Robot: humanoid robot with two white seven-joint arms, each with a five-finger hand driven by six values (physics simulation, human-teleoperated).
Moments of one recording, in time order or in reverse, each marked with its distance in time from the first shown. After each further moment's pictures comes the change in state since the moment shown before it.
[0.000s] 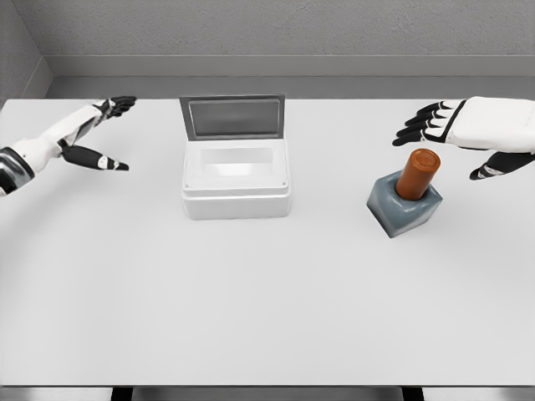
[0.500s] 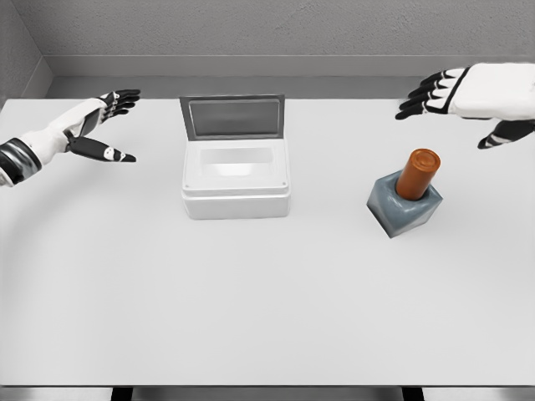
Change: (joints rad) left arm -0.026 -0.036 0.042 0.011 0.026 0.127 -0.048; right arm -0.264 0.055 0.214 0.053 0.001 0.000 0.028
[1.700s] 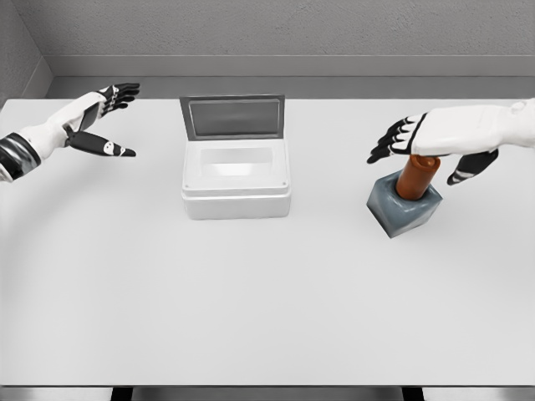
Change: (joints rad) left arm -0.014 -0.005 0.007 -0.001 -0.004 -0.003 0.000; right arm 0.031 0.112 0.096 0.045 -0.046 0.000 0.027
